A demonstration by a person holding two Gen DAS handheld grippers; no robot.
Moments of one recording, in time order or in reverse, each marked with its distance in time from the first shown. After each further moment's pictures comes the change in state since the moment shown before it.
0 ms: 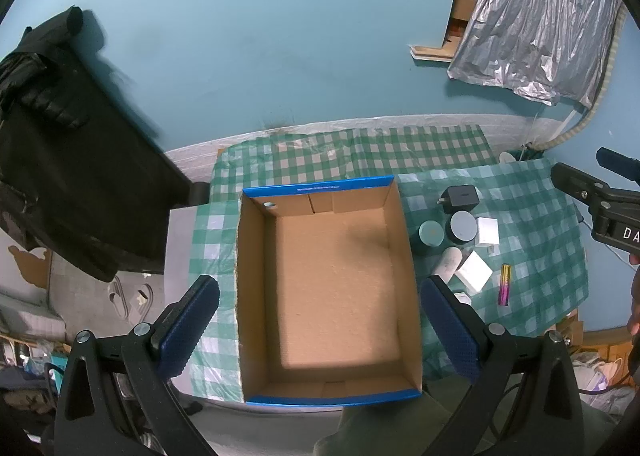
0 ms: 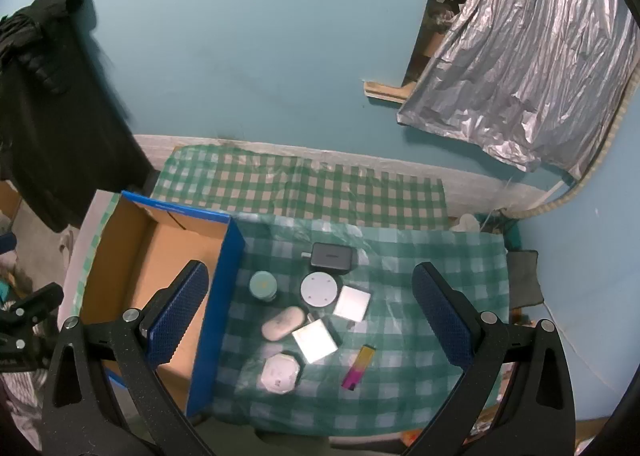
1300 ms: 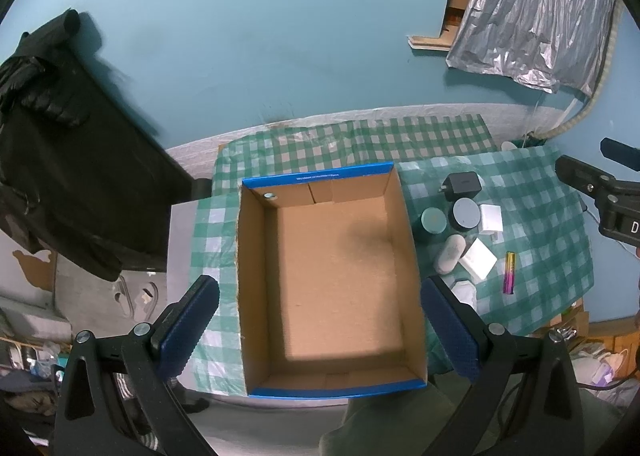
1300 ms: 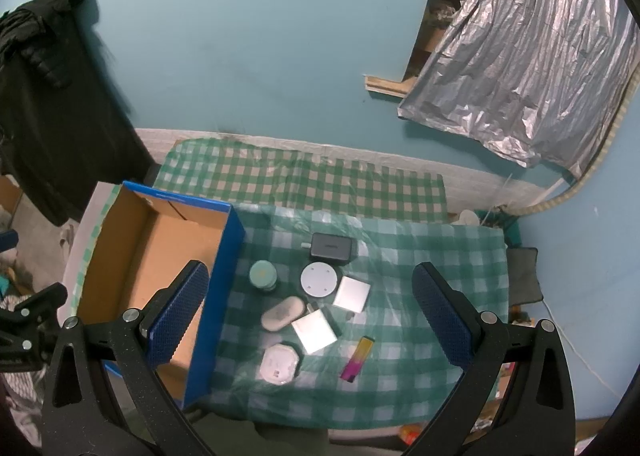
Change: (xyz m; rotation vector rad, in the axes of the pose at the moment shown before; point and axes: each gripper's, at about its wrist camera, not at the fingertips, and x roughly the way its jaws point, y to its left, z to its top) left arm -0.001 -0.005 -0.010 0.018 0.021 0.017; right arm -0.007 -0.002 -0.004 -0.005 0.023 -0.001
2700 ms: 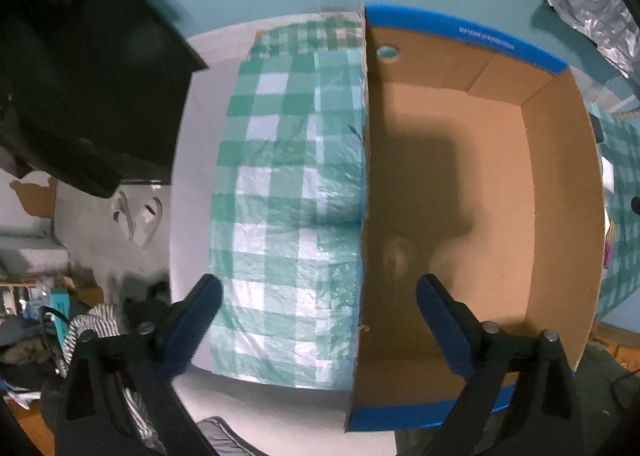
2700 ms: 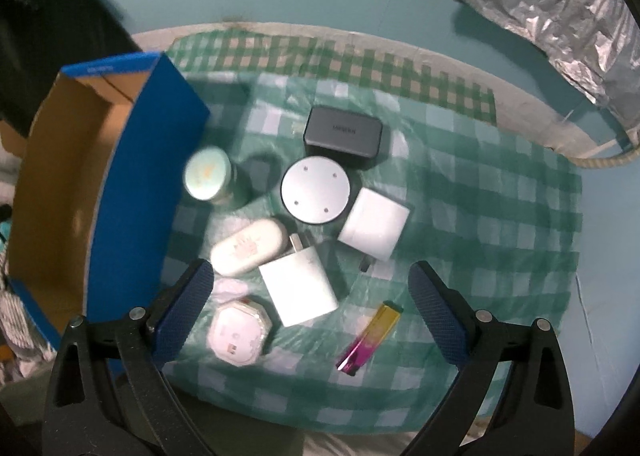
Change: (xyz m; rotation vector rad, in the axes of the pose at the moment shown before) left arm 0.173 0.119 -0.069 -0.126 0.316 0.038; right arm 0.174 -0.028 -0.067 -0.058 0.349 0.109
